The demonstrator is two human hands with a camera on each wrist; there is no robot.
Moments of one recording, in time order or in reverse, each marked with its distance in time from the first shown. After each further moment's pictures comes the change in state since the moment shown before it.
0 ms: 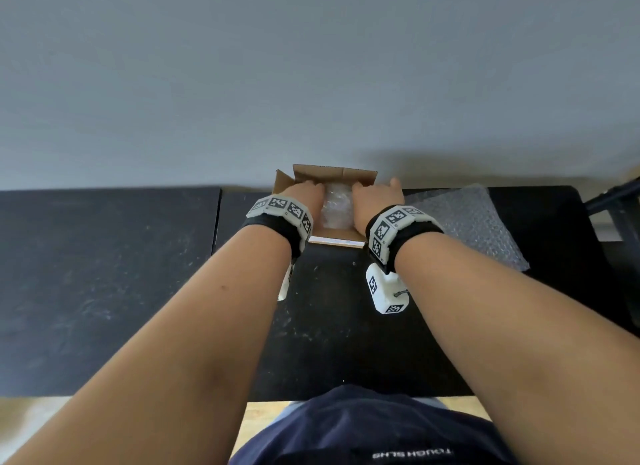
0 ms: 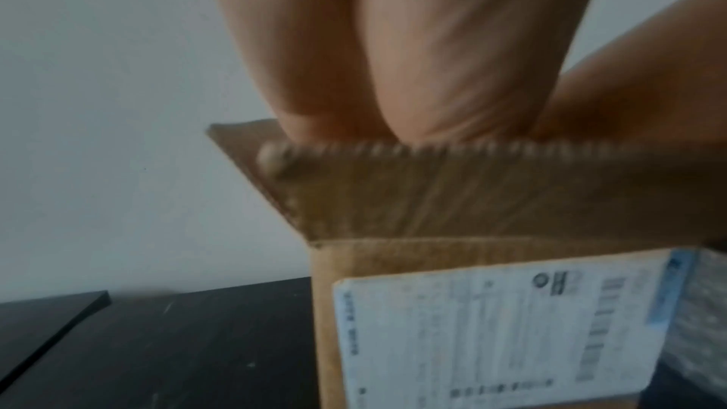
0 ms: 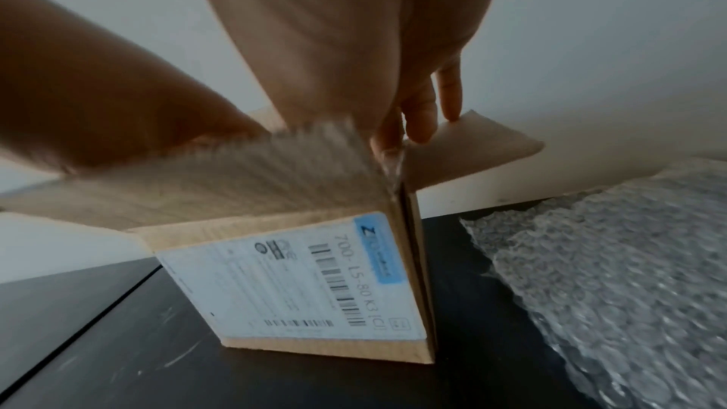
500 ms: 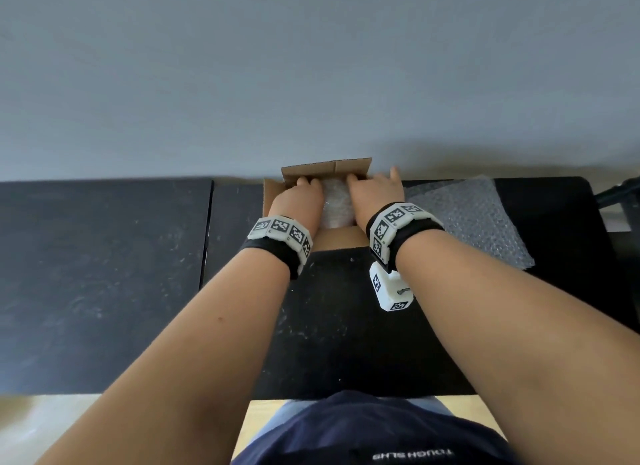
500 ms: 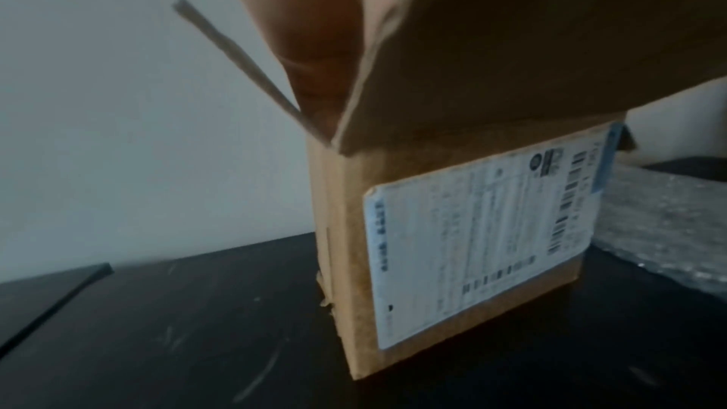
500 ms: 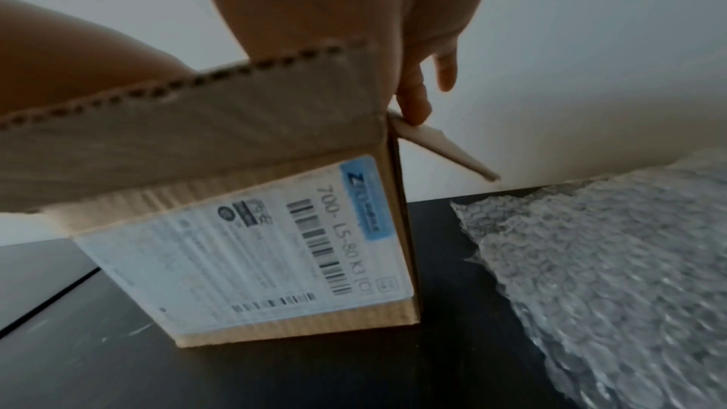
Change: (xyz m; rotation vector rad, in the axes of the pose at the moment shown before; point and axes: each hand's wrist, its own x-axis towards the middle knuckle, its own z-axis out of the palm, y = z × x) left_hand -0.002 0.014 0.019 0.041 0.079 -0.129; right_hand 0.011 0.006 0.012 -0.001 0.044 -0.043
